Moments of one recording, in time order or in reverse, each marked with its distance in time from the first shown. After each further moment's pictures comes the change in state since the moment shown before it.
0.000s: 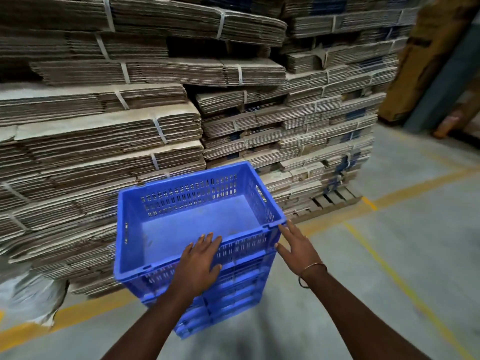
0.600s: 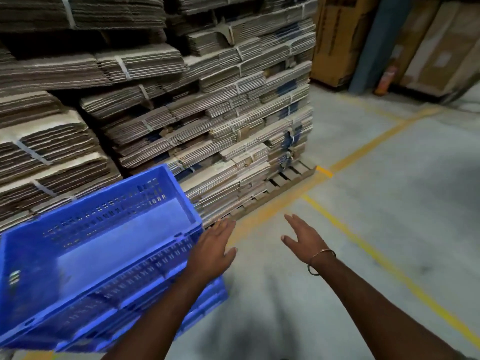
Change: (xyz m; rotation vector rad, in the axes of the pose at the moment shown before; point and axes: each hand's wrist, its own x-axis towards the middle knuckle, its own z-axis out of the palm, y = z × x) left_hand 0.124 0.227 0.051 -0.119 -0.020 0.275; right_hand -0.043 0.217 -0.098 0.119 -0.012 0.256
